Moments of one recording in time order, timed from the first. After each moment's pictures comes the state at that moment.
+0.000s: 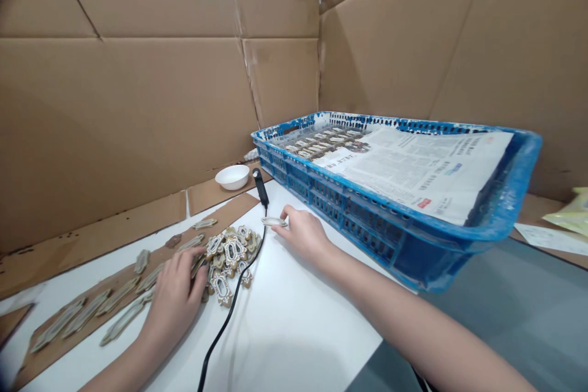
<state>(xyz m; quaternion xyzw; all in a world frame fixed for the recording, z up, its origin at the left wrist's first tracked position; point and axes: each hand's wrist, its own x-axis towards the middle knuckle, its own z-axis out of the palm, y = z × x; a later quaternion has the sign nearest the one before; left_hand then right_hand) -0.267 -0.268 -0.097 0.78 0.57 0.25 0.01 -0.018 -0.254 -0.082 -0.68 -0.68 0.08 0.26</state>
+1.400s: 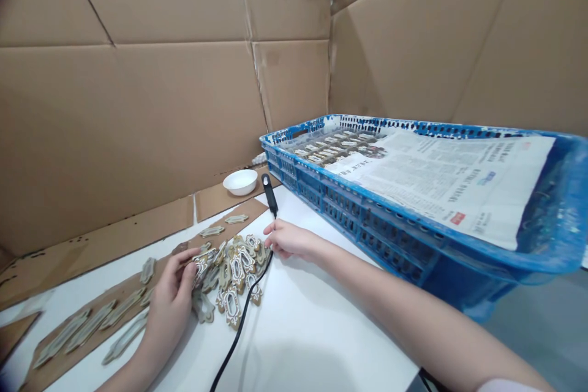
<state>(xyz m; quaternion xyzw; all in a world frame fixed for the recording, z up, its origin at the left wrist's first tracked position) -0.273 -0.256 -0.095 0.64 0.60 0.43 0.21 -0.049 -0.224 -0.062 -0.53 -0.47 0.63 0.32</state>
